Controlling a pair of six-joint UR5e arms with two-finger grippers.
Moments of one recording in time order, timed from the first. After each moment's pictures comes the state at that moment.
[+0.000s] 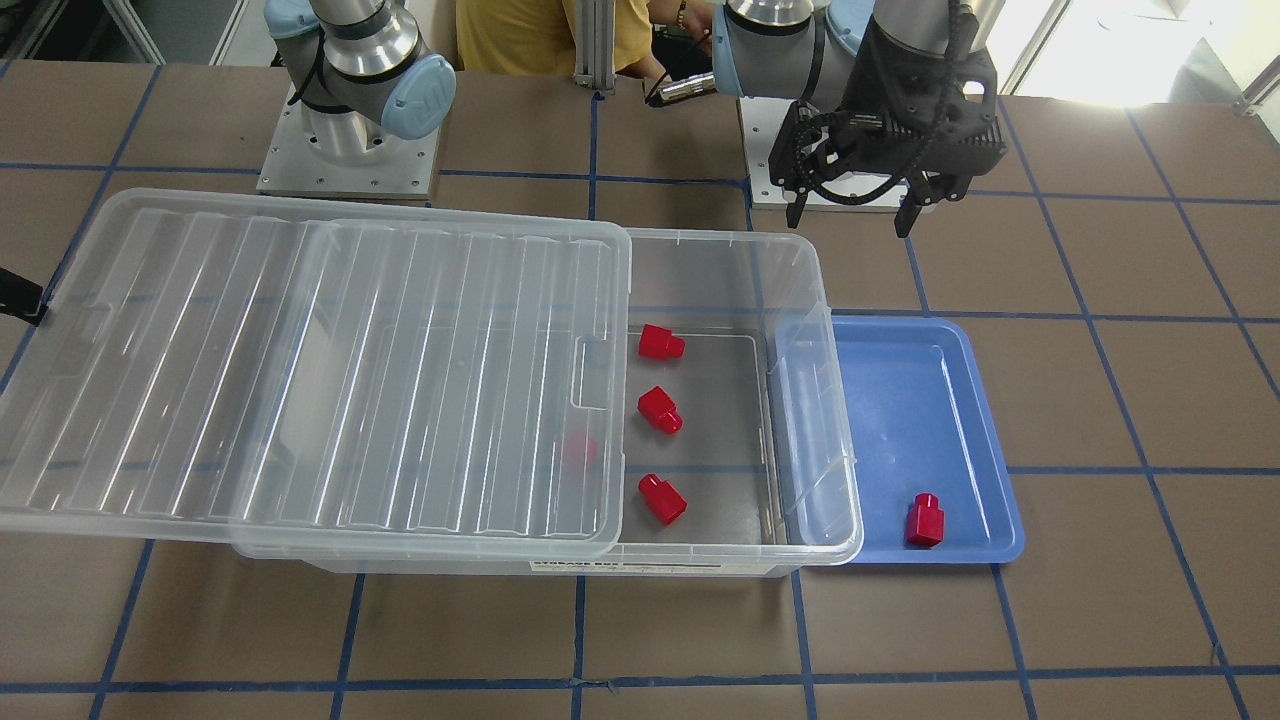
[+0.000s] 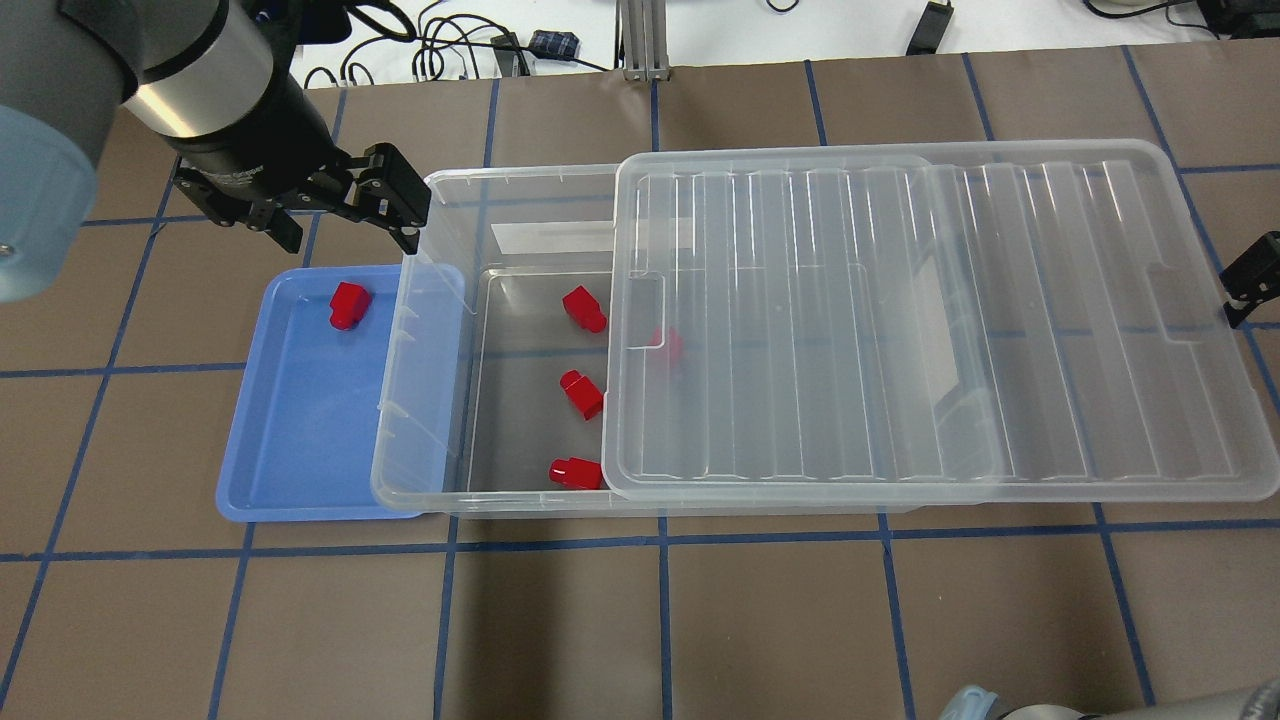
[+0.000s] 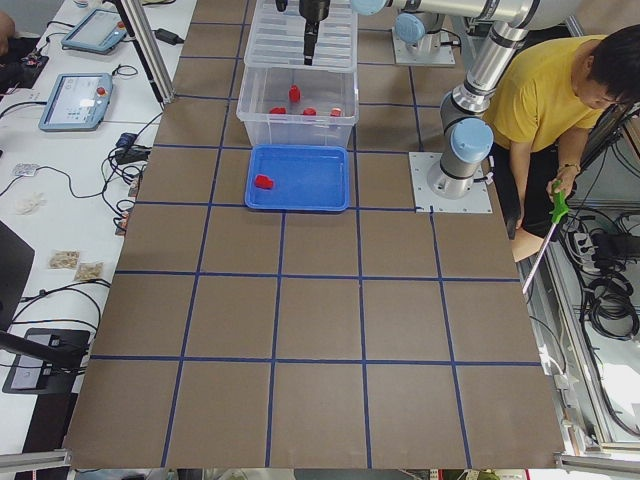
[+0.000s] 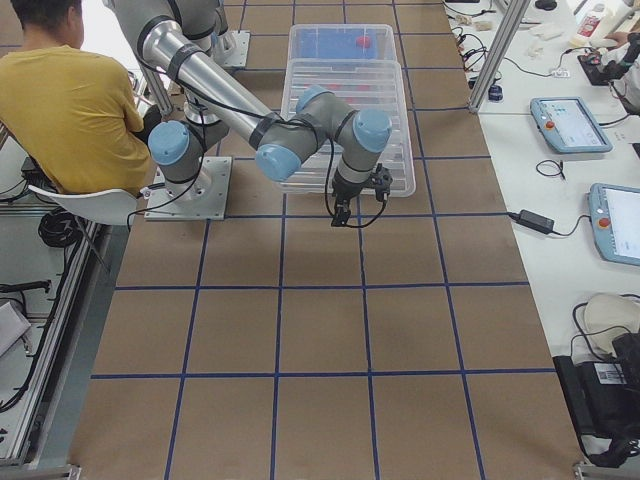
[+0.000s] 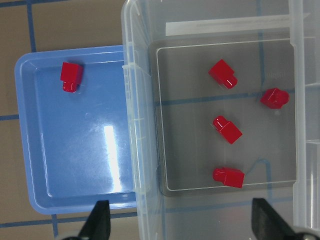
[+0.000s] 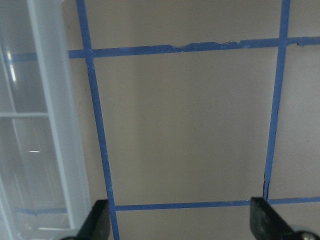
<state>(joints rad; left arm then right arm) -1.61 -1.50 -1.58 -1.54 1.56 0.03 0.93 -1.39 1.71 -1.72 -1.66 -0.58</state>
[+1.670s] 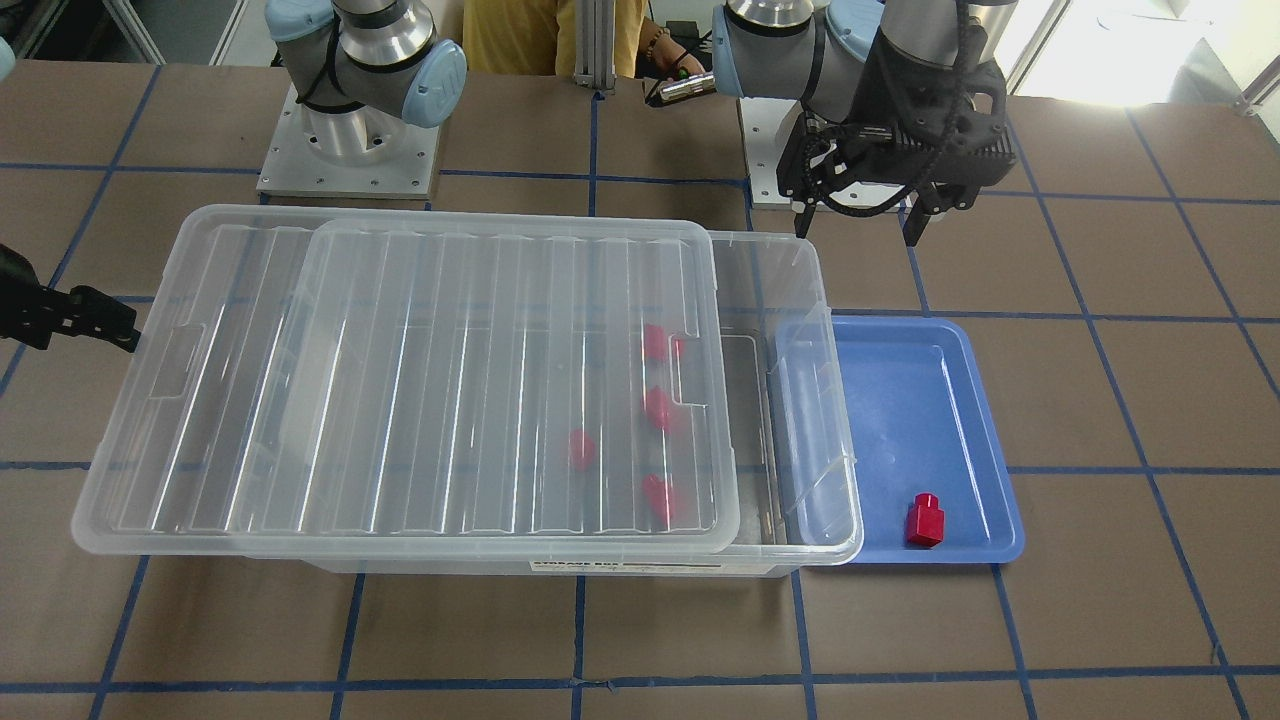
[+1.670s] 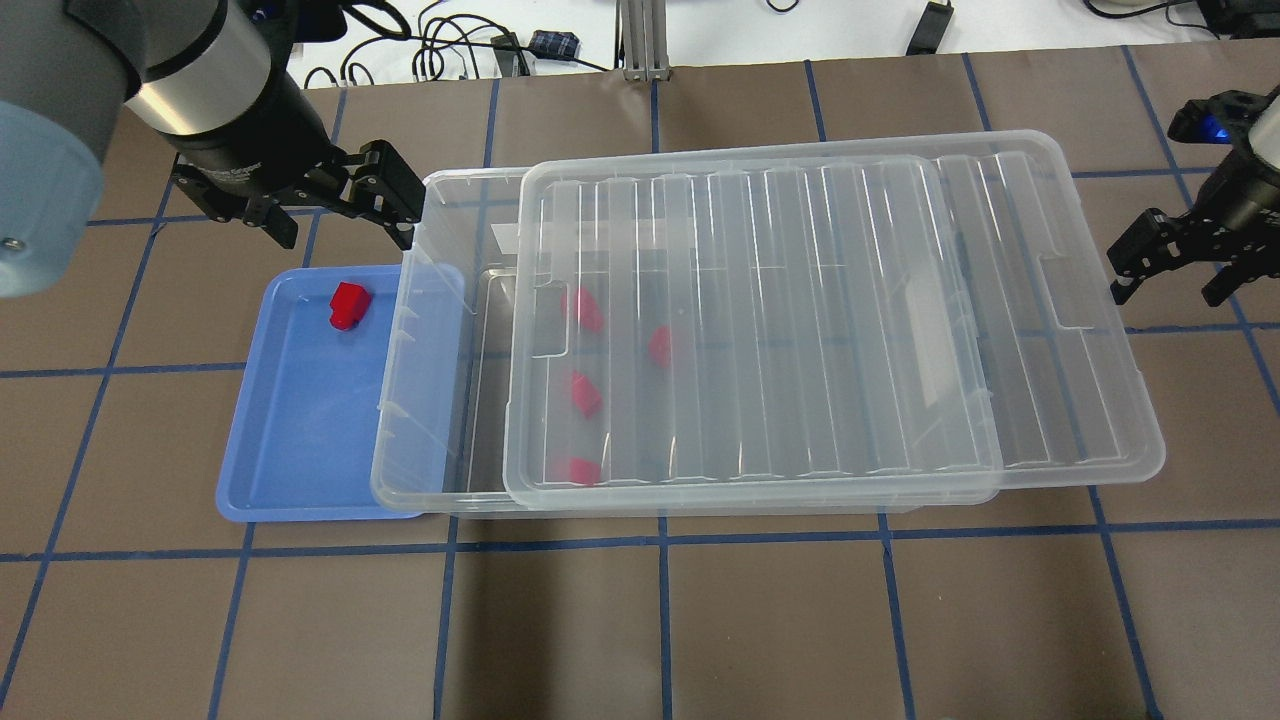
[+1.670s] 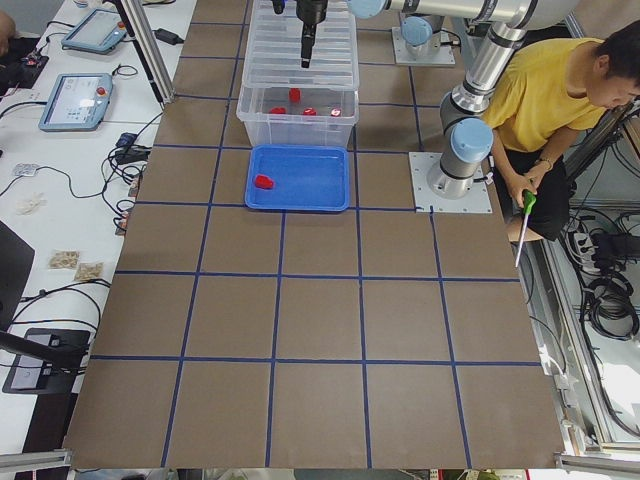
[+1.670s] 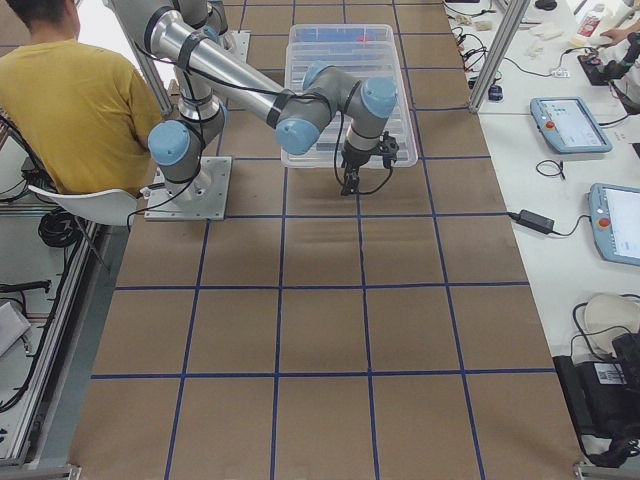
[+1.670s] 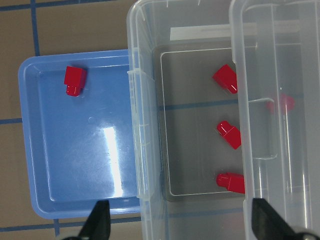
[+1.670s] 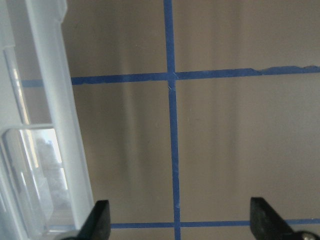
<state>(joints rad) -1.60 -1.51 -1.59 -1.52 1.57 0.03 1.11 -1.41 1.72 -1.72 -1.60 -0.41</state>
